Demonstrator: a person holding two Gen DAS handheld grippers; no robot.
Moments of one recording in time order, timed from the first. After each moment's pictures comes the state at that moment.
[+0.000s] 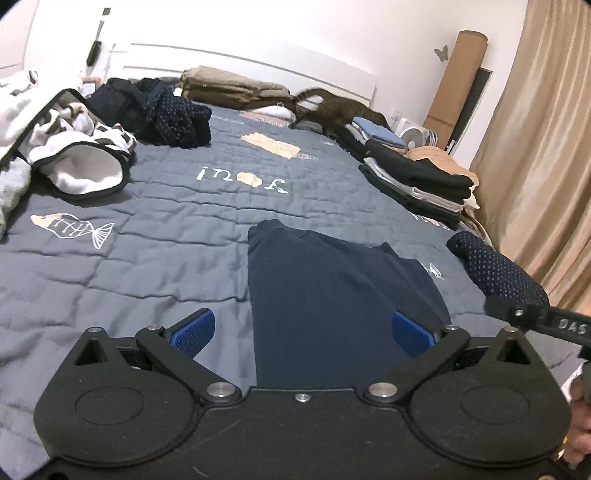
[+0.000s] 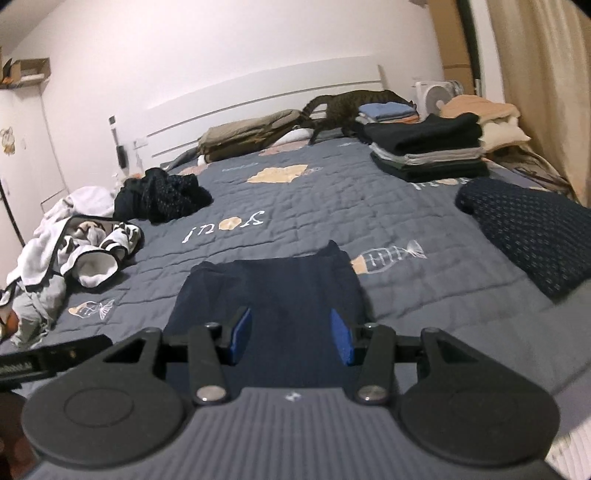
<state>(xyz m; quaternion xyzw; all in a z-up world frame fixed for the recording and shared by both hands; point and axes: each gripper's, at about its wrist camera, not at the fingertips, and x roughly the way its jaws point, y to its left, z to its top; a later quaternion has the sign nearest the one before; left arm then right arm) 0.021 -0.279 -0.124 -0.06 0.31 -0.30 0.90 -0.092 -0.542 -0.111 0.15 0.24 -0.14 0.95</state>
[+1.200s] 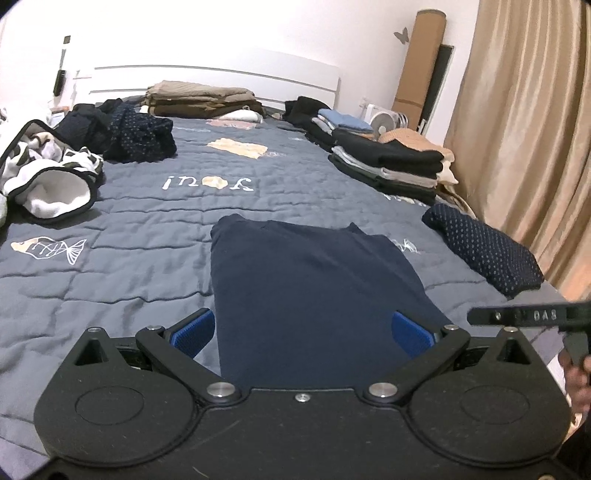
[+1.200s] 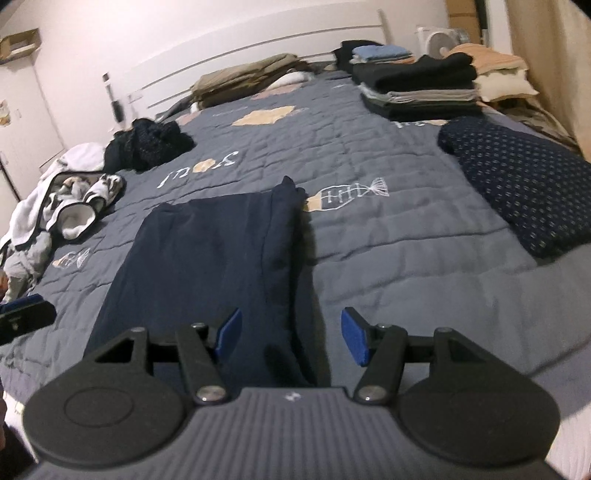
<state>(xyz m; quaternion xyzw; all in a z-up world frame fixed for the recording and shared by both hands) -0.004 -0.313 -0.130 0.00 0.29 -0.33 0.90 -0.094 -0.618 -0.150 0.16 0.34 -0.09 0.92</state>
